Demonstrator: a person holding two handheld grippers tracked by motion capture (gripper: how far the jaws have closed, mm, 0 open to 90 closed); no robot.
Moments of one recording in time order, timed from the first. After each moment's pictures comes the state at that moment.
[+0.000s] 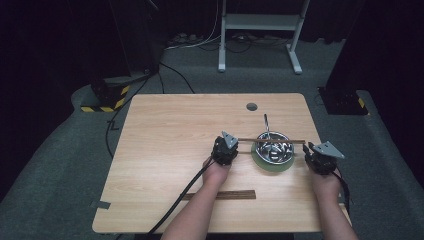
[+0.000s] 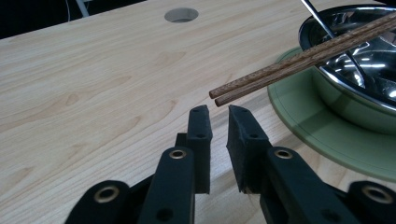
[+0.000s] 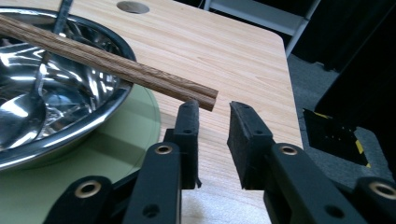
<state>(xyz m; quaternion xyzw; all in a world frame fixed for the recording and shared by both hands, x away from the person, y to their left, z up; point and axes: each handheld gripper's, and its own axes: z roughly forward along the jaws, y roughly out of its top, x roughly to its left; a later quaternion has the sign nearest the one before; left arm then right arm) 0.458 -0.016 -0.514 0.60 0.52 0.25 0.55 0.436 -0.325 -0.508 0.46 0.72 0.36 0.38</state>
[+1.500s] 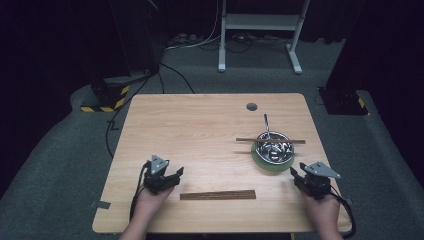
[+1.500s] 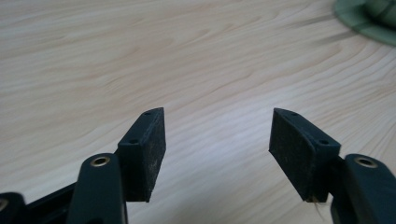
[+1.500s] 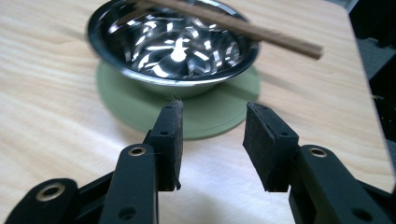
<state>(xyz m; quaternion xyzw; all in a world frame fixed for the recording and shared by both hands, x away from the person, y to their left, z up) 0.349 0.194 -0.507 0.58 0.58 0.25 0.52 0.357 -0.282 -0.495 0.46 0.75 0.36 0.31</state>
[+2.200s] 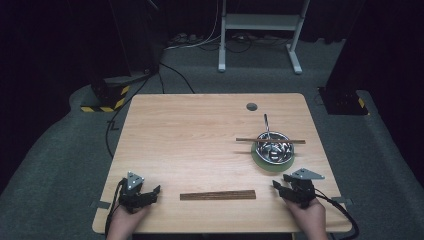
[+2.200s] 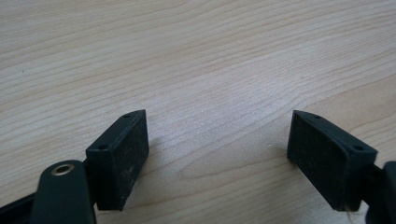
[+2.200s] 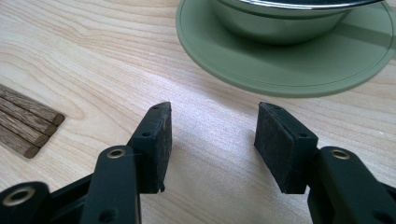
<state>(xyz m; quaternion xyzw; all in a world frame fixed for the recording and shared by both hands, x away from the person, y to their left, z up) 0.316 0.245 -0.539 0.57 0.62 0.25 0.47 0.354 -0.256 -0.522 0.46 0.79 0.37 0.18</state>
